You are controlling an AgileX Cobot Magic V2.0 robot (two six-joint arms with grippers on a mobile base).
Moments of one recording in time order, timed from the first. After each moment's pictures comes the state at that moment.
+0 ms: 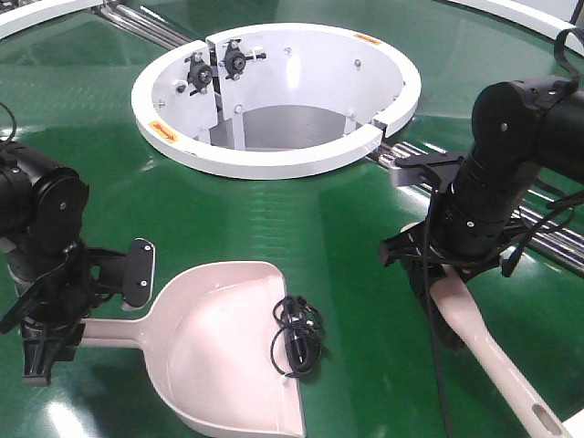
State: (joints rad) left arm -0.36 1.65 -1.10 0.18 1.21 1.00; right arm 0.30 1.70 -1.34 0.03 1.23 0.05
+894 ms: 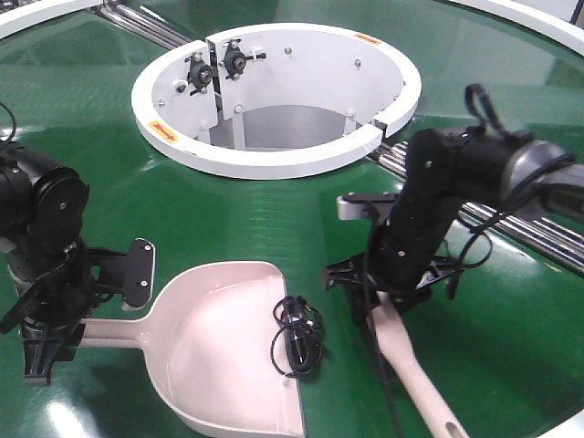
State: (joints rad) left arm -0.36 1.65 -1.10 0.18 1.21 1.00; right arm 0.39 1.90 -1.36 0.19 1.13 0.07
